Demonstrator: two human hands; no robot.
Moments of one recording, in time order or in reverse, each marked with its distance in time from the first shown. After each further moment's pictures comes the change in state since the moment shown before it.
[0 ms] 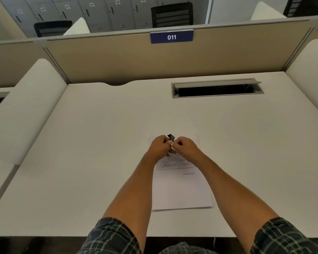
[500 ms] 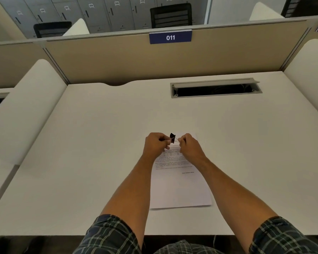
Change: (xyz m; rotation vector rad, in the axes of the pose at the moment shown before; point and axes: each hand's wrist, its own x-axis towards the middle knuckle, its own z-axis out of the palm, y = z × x) left_hand -0.001 -0.003 -0.008 0.092 0.181 0.150; right_hand 0.001 0.011 -0.001 -0.087 0.220 0.004
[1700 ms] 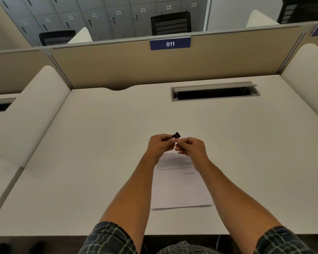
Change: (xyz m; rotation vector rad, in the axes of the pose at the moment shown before) left_hand -0.020 0.017 0.001 -0.499 -0.126 -0.061; right_hand -0.019 0.004 -0.008 0.761 -0.052 -0.003
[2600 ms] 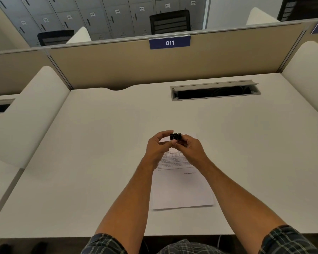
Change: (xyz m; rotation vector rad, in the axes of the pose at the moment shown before) left_hand -0.018 0.003 -0.004 0.027 0.018 0.102; right_hand -0.006 -0.008 0.007 -0.410 -0.145 -0.280
